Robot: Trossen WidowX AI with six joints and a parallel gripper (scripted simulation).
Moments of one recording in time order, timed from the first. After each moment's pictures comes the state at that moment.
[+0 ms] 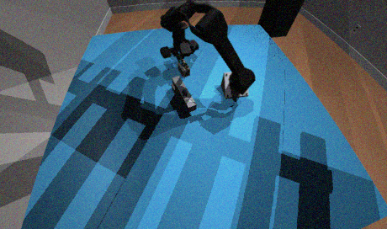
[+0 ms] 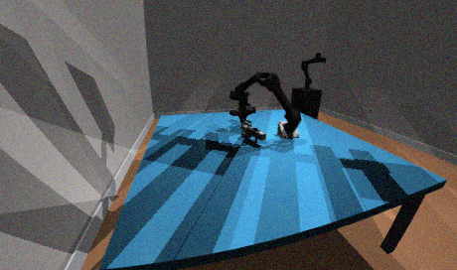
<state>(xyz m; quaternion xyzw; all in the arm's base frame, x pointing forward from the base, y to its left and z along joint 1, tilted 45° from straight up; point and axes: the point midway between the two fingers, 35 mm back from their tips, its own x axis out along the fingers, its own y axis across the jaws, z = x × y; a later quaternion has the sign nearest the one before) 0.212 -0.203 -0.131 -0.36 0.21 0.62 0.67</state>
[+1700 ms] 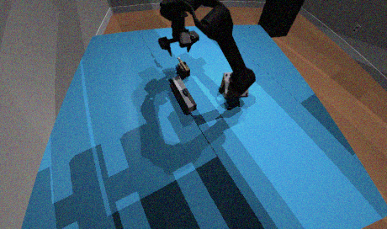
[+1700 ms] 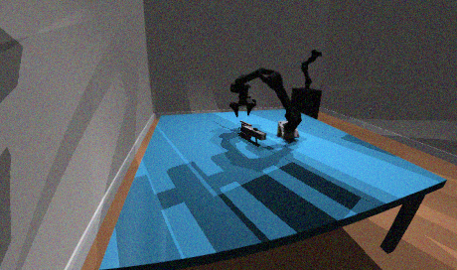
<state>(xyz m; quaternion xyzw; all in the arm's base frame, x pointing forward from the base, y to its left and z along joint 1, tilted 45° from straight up) 0.205 -0.238 -0.095 -0.35 0.21 0.62 0.67</state>
